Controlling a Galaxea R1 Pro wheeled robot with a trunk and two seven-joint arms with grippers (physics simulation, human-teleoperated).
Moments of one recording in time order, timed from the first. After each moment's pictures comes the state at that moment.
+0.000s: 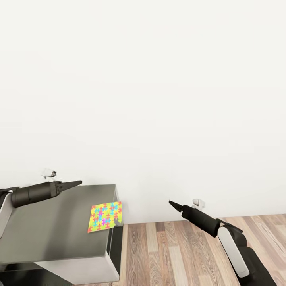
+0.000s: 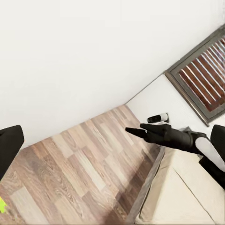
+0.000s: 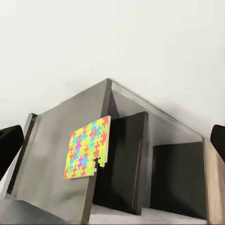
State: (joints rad) left arm -0.52 0.41 0.26 -1.43 0.34 1.02 -1.27; right arm -0.31 -0.12 -0.02 -1.34 -0.68 0.64 0.43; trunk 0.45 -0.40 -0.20
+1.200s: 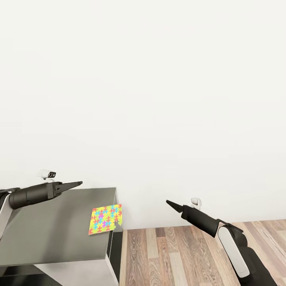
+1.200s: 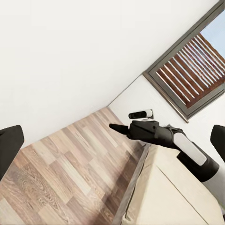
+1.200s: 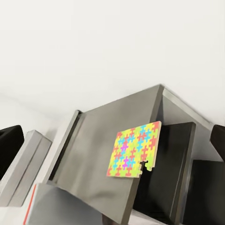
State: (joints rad) left arm -0.51 0.41 0.26 -1.43 0.34 1.03 -1.37; right arm -0.31 -0.12 -0.02 -1.33 -0.68 0.65 0.64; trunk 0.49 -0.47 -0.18
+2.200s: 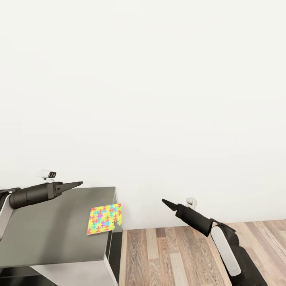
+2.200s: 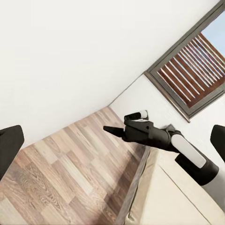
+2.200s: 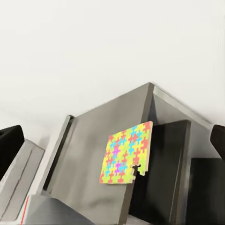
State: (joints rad) left arm -0.51 0.41 0.26 -1.43 0.34 1.03 -1.37; right arm -0.32 -0.06 -0.02 -1.32 -0.69 0.65 0.54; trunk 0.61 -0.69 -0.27
